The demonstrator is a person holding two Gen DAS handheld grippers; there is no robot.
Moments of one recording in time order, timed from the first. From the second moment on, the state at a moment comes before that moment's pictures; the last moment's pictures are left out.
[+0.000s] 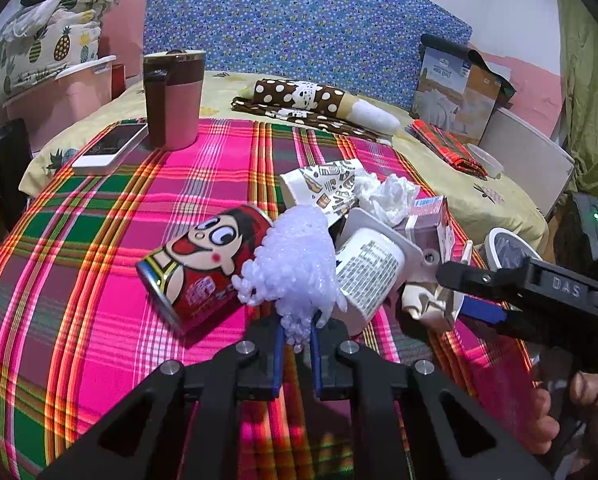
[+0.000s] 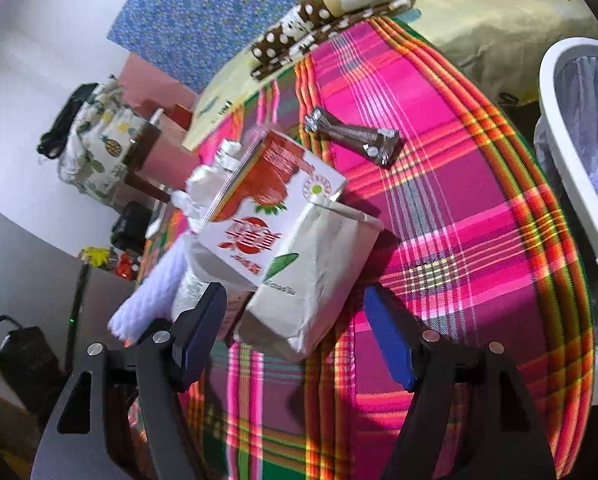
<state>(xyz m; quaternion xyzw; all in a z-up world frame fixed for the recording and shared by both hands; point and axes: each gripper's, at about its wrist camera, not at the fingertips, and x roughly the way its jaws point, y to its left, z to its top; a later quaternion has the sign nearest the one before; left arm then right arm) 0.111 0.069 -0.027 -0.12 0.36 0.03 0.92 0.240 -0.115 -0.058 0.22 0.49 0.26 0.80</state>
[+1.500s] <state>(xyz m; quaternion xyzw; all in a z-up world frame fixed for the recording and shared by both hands) 0.088 -0.024 0.007 -0.08 0.34 -0.08 0.93 0.188 -0.201 -0.027 0.21 0.41 0.24 0.85</state>
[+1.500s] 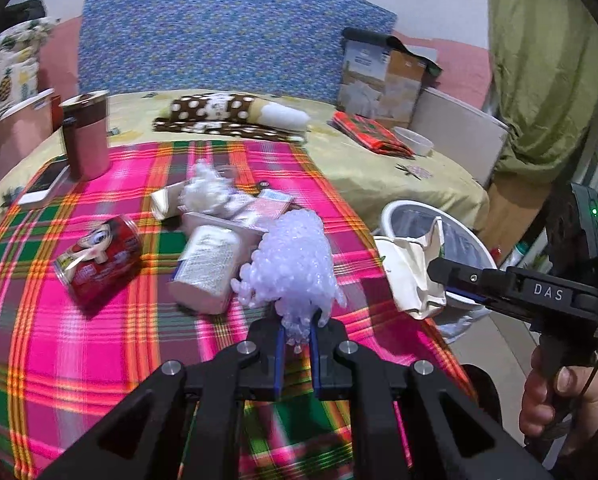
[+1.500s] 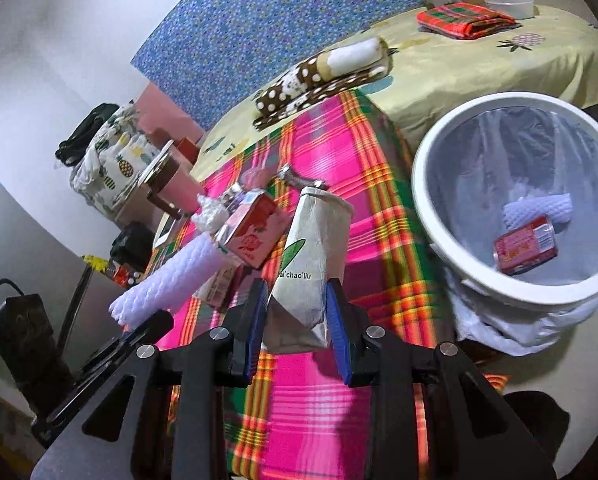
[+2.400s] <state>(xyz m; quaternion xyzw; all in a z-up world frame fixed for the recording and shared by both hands) 0.156 -0.164 0.003 -0.01 0.36 -0.22 0.90 0.203 -0.305 -0.032 0.18 0.39 0.09 0.90</state>
